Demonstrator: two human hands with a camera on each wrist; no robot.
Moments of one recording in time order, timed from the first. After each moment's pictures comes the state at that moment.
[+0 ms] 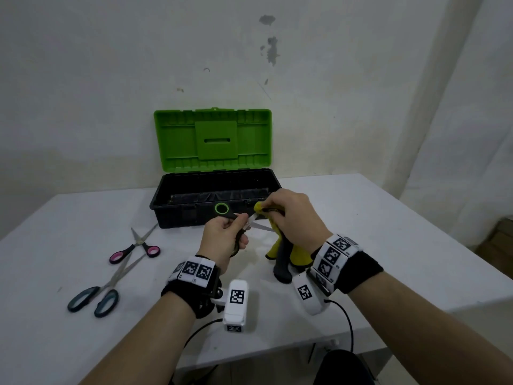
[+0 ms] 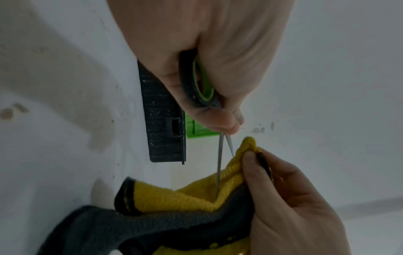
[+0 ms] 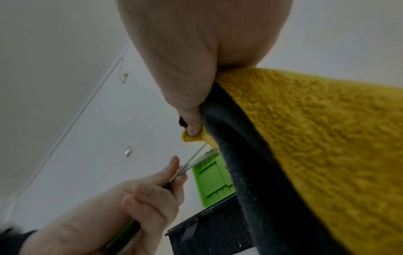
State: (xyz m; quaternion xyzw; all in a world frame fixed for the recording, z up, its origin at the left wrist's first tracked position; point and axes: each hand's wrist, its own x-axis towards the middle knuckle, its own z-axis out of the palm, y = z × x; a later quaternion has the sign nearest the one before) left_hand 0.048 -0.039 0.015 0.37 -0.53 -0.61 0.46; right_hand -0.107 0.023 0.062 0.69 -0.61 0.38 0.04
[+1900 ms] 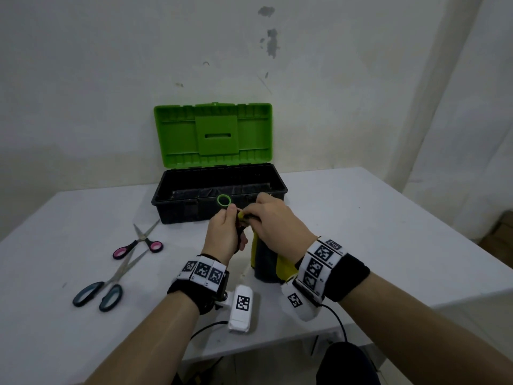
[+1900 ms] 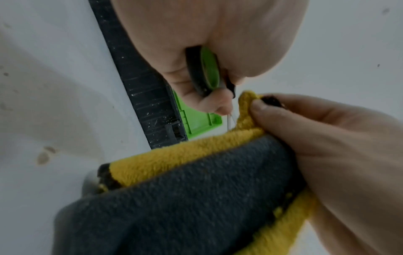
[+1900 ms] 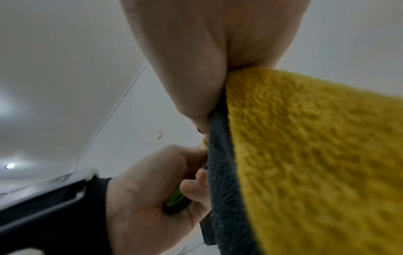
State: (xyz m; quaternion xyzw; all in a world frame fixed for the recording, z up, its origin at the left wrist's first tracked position) left_hand 0.049 -0.038 0.012 0.38 -0.58 -0.55 0.46; right_hand -0.065 0.025 0.055 0.72 -0.65 0.25 0.01
